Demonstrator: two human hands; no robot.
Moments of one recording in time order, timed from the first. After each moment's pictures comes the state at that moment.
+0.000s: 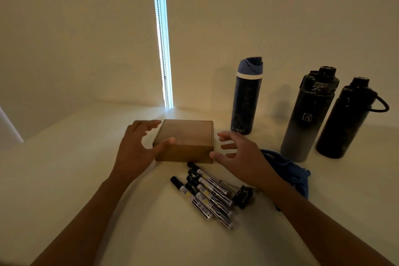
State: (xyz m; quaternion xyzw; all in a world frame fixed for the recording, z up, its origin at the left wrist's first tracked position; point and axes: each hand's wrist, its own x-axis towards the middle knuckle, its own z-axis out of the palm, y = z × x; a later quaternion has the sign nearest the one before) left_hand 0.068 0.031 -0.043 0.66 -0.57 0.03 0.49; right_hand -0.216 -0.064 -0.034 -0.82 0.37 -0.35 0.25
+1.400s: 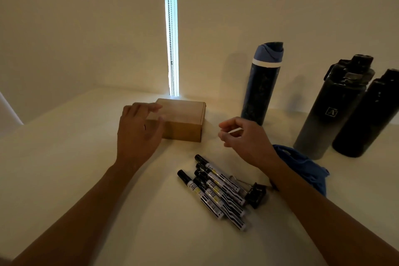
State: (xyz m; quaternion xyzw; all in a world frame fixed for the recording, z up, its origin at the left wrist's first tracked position) left_hand 0.086 0.012 -0.051 0.65 -0.55 0.18 0.49; right_hand -0.184 -0.091 -0.032 -0.79 0.37 -0.36 0.31
